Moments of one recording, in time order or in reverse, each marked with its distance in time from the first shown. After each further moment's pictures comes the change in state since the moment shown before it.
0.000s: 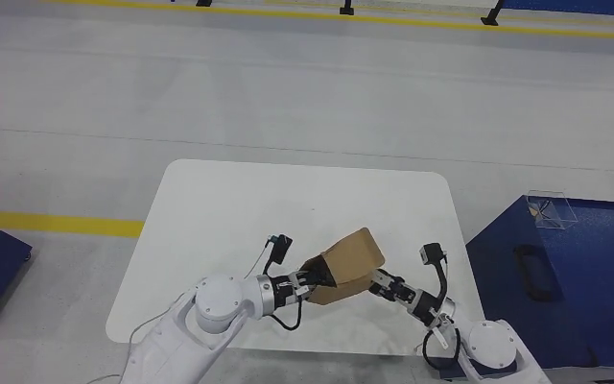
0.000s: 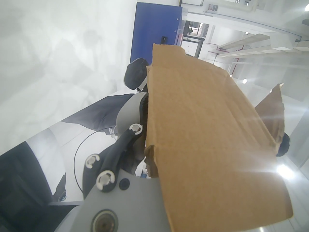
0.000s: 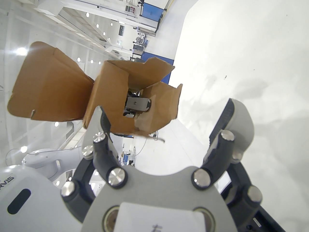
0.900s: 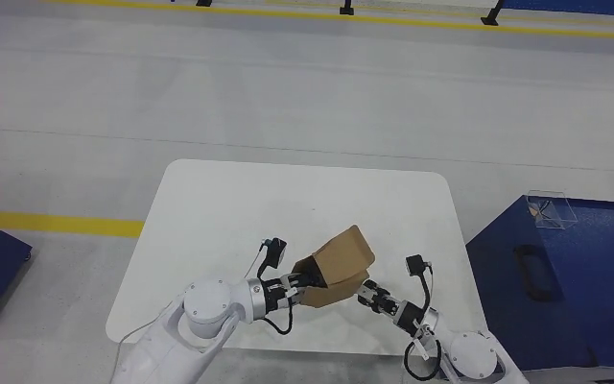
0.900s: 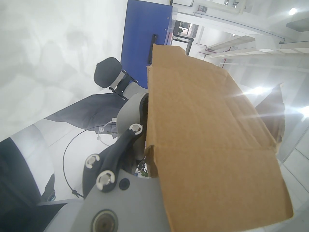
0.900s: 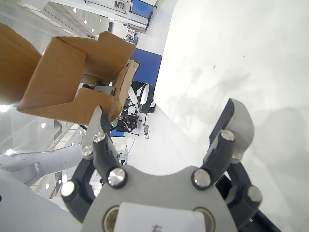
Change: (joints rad) left arm 0.057 0.007 -0.065 -0.024 -0.058 -0.013 -0.065; right arm 0.000 -0.018 -0.112 0.017 -0.148 -0.002 -0.089
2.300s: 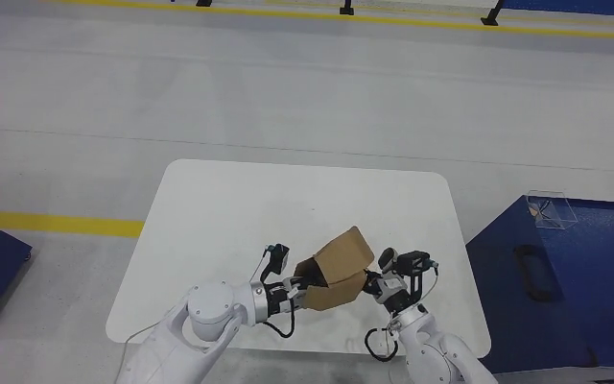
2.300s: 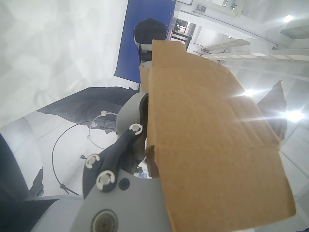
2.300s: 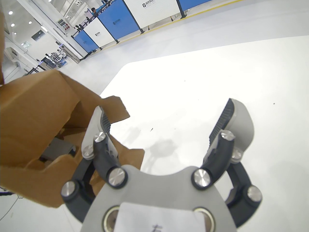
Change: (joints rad) left arm -0.001 -0.013 0.014 0.035 -0.057 0.014 0.000; right arm -0.010 -0.054 -0.122 -0.115 -0.809 0.283 -0.633
